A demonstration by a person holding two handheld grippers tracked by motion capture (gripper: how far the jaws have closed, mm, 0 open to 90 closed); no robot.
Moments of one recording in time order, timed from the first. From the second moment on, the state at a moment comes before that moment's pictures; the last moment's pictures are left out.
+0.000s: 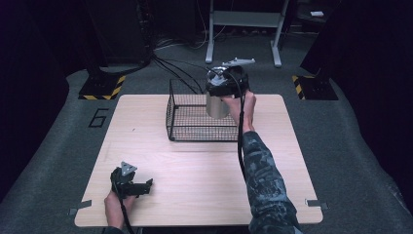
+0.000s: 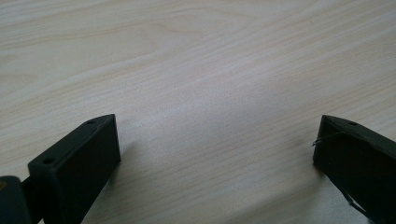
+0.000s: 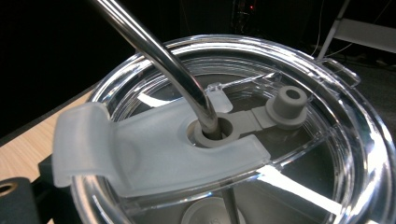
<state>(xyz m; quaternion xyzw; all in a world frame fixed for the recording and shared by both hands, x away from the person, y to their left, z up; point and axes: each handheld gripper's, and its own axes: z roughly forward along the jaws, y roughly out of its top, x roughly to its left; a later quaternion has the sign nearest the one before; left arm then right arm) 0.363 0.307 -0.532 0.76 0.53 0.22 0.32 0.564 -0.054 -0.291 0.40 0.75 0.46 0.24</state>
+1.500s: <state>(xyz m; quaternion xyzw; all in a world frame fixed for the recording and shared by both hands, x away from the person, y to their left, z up) 0.363 0.308 -0.532 0.76 0.52 0.22 0.32 0.603 -0.035 -0.358 0.46 0.75 0.42 0.22</state>
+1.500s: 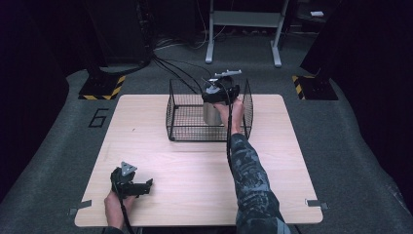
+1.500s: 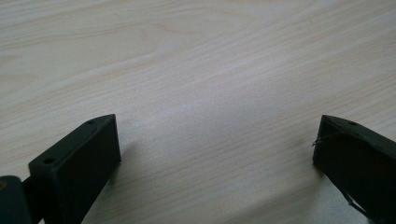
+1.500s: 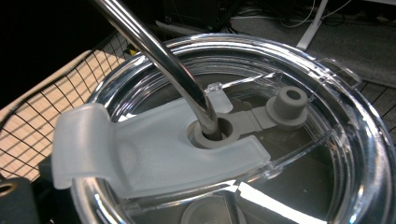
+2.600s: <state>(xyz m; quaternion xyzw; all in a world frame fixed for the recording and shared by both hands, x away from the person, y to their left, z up) 0.363 0.308 -0.532 0.76 0.52 0.23 0.32 0.614 -0.025 -0.404 0.47 0.76 0.40 0.20</state>
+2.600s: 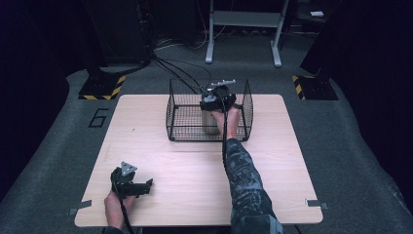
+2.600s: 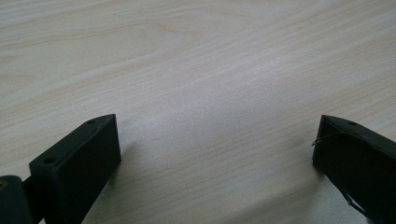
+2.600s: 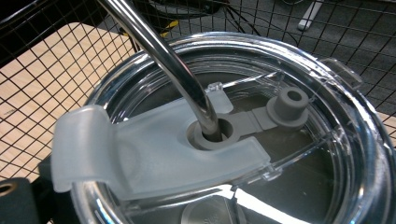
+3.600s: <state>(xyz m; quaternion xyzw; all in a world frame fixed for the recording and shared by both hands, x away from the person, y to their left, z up) 0.363 0.308 -0.532 0.76 0.52 0.23 0.32 0.599 -0.029 -0.411 0.45 0.77 0.40 0.22</state>
